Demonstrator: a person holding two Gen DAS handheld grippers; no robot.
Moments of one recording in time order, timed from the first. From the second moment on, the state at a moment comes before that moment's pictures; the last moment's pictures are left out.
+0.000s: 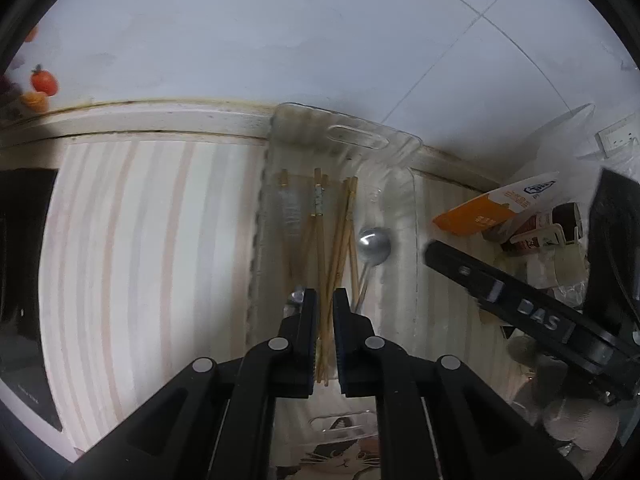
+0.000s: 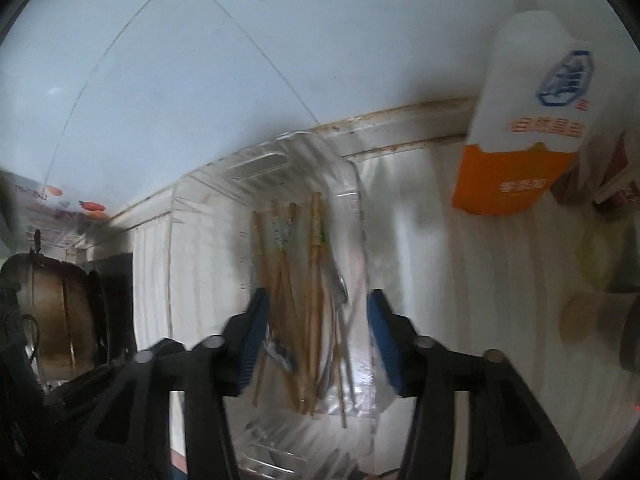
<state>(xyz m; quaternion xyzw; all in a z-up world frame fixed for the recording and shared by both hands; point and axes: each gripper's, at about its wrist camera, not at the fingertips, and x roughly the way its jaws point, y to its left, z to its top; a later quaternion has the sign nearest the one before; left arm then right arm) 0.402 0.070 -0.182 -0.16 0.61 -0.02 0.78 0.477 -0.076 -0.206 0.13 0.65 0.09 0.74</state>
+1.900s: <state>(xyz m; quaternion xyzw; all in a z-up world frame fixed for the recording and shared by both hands) 0.272 0.055 -0.324 -0.08 0.64 0.09 0.76 0.275 -0.114 -0.281 0.02 0.66 0.00 0.75</state>
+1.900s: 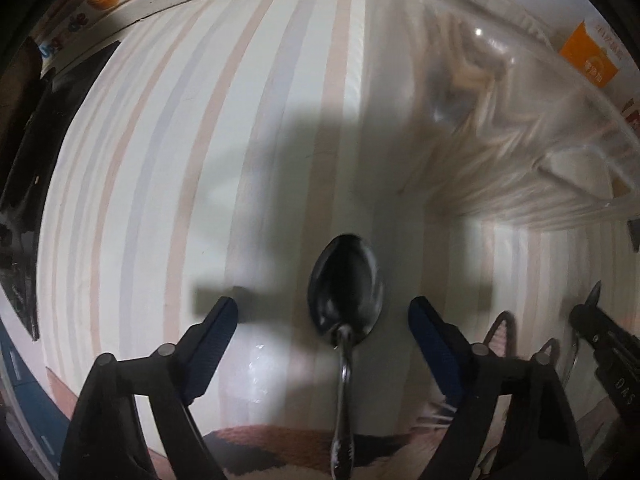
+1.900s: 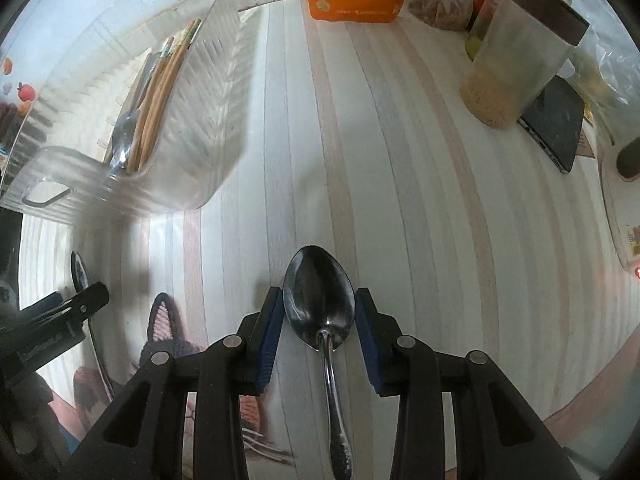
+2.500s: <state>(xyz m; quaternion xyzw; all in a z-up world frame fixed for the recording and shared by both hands) 0.203 0.044 -0.310 -0.07 0.65 0.07 0.76 0.249 -0.106 -0.287 0.02 0.69 0.04 0.72</state>
